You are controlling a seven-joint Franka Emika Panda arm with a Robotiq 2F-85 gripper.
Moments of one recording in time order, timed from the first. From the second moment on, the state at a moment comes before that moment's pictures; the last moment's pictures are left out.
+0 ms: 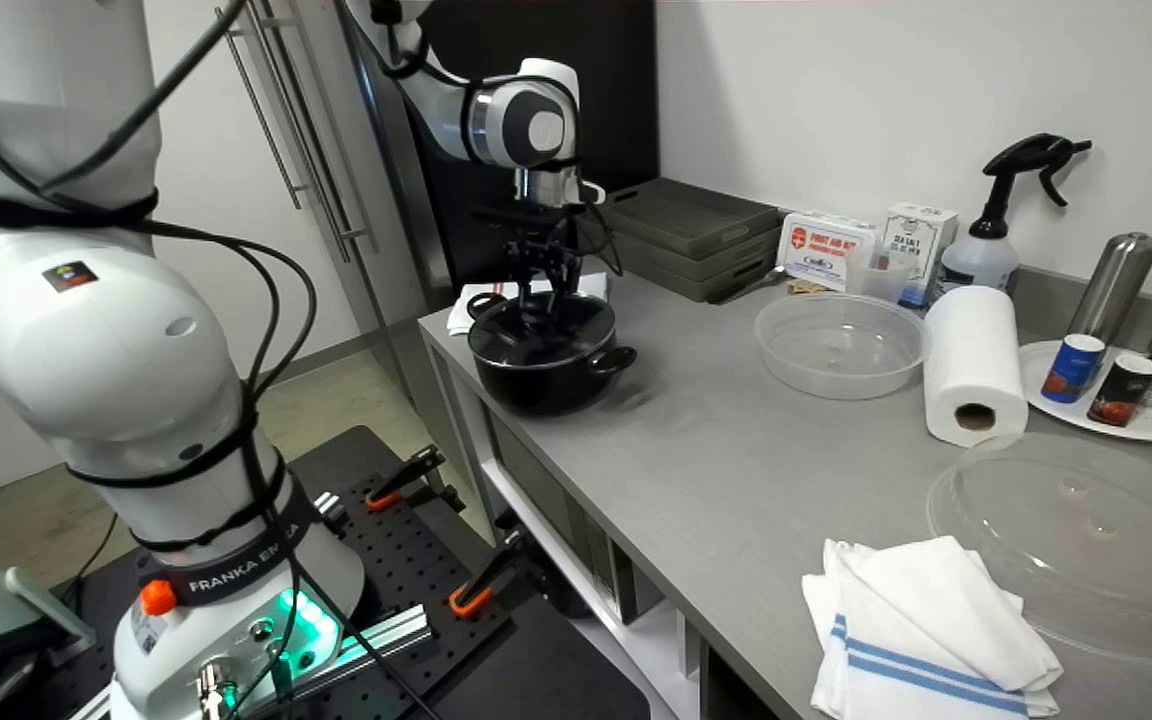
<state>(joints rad) 0.13 0.35 0.16 -2.14 0.03 2.29 -0.05</state>
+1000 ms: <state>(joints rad) 0.16 0.20 0.16 -2.23 -0.01 2.30 0.00</state>
